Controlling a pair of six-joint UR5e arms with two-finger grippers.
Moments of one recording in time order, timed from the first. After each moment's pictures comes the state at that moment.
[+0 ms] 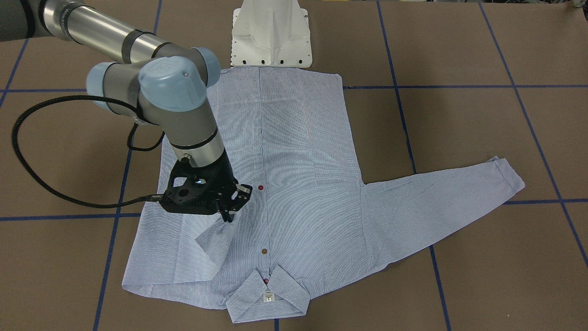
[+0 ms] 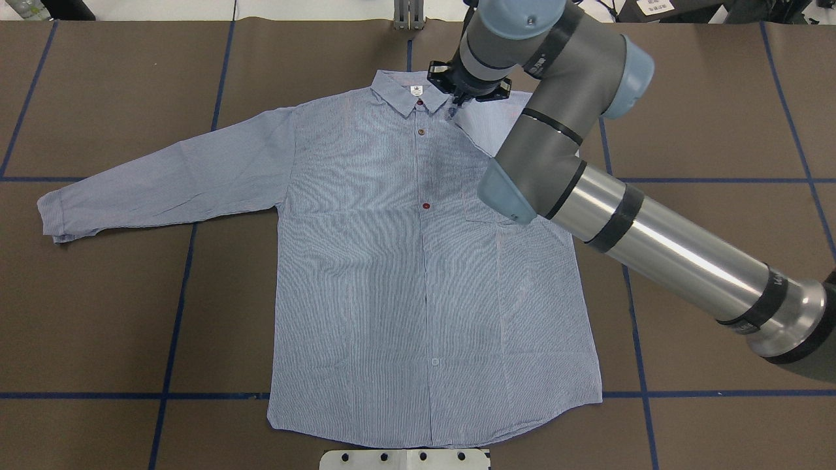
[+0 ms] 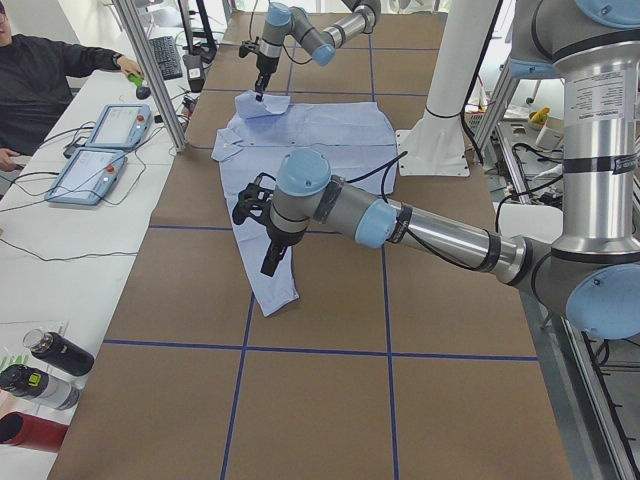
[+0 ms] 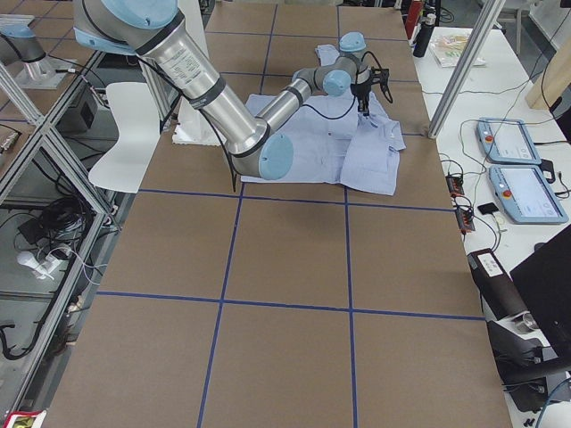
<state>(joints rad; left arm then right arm) -1.56 -1.47 -1.96 -1.73 -2.45 -0.06 0.76 -0.68 1.37 -1.35 1.81 1.27</state>
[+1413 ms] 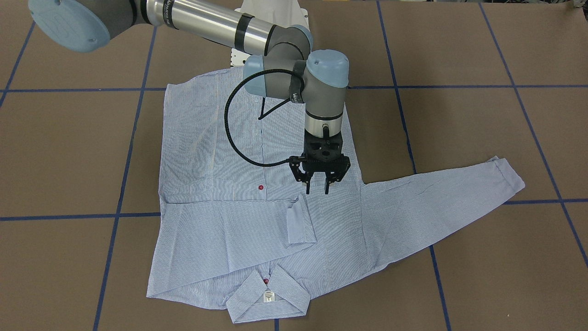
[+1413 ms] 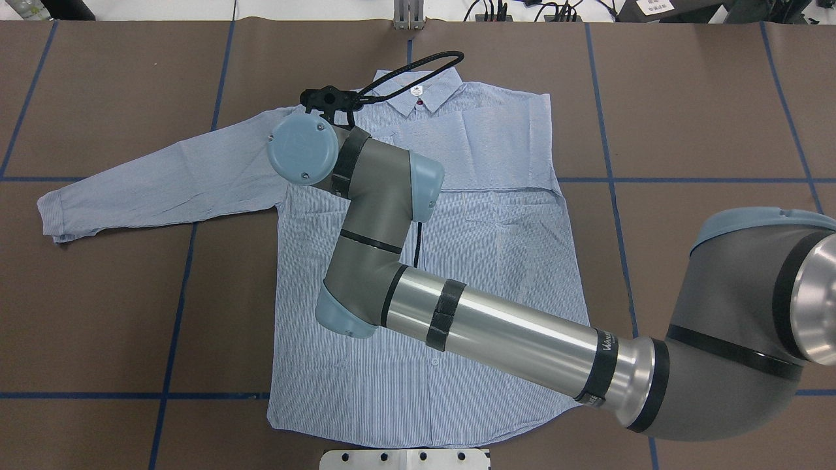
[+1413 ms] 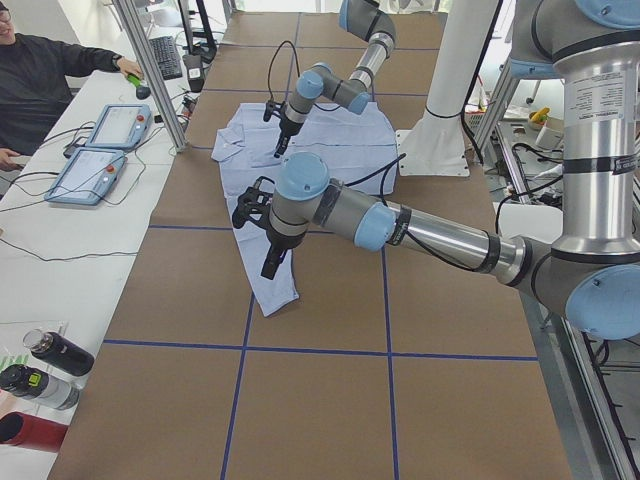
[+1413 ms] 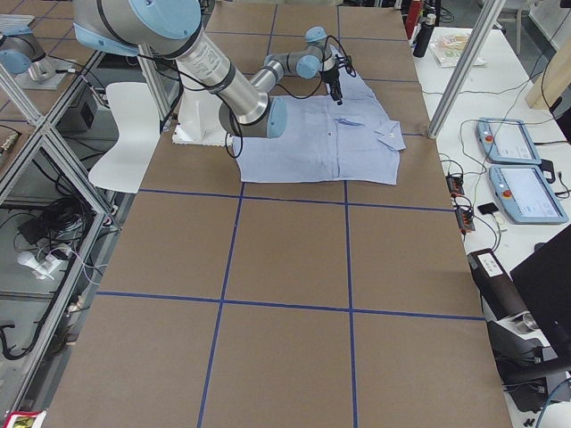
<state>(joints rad) -1.56 -1.47 -1.95 -1.73 -2.45 -0.06 0.48 -0.40 1.02 -1.35 1.47 1.29</state>
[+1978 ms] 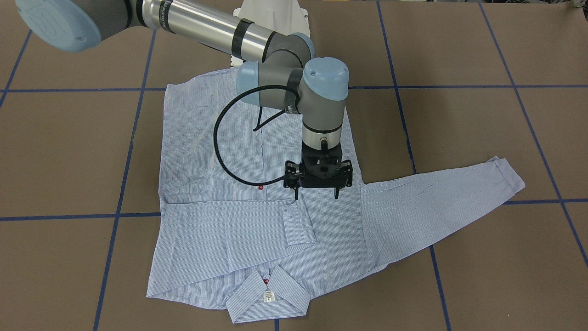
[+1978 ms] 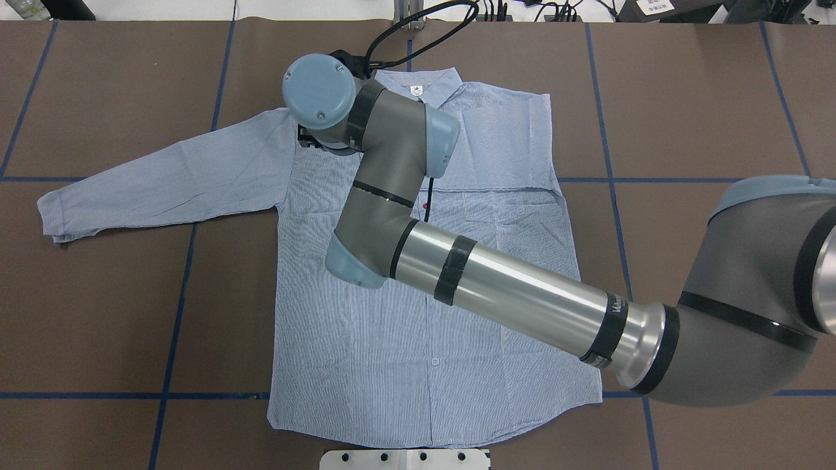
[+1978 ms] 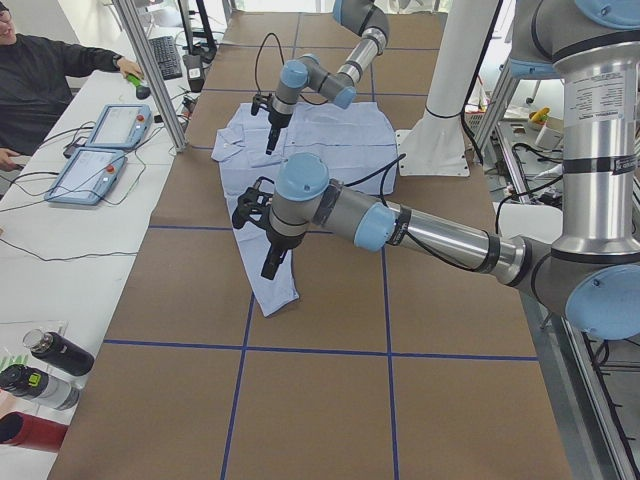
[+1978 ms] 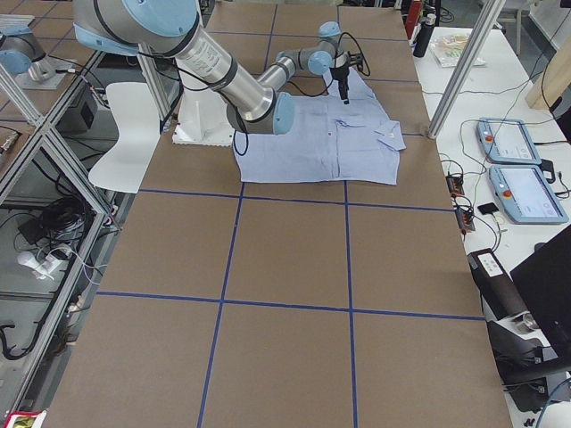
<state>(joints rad) -1.56 -1.47 -1.95 -1.73 -2.45 -0.06 0.59 -0.40 1.01 -1.31 1.68 1.21</state>
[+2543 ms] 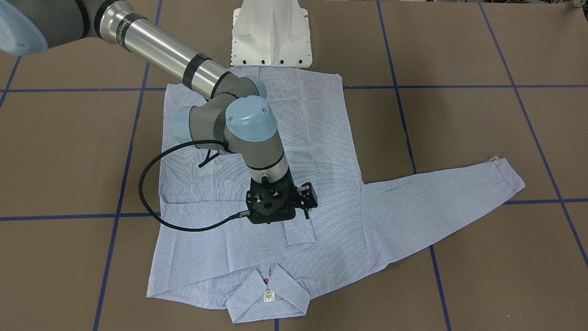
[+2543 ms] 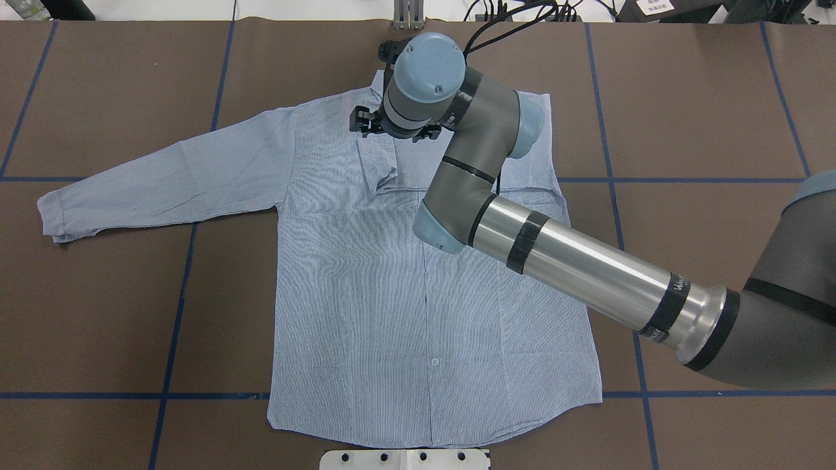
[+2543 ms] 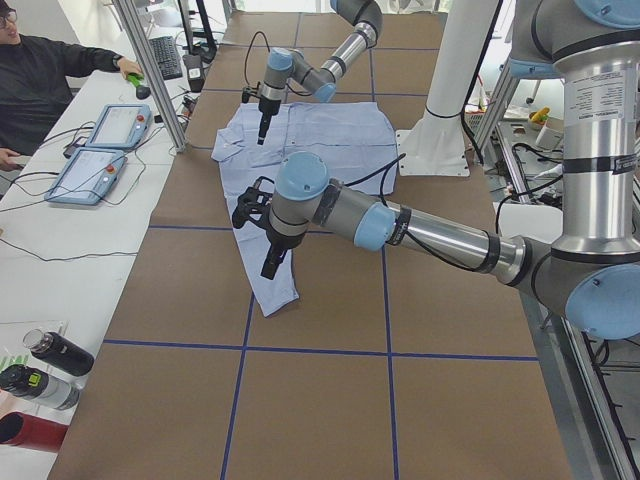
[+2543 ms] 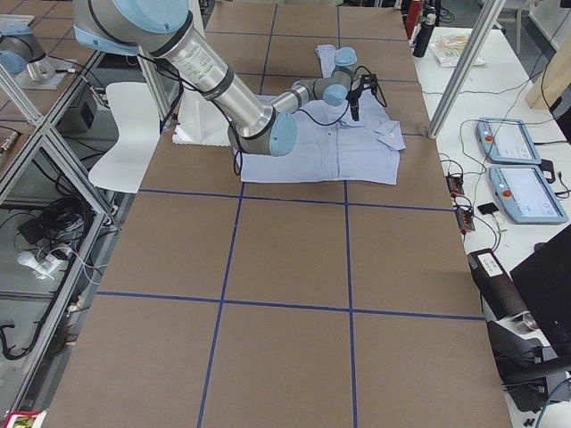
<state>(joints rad) -1.56 -1.47 -1.95 -1.73 -2.45 -0.06 0.65 -0.56 1.01 -0.98 1.81 1.22</state>
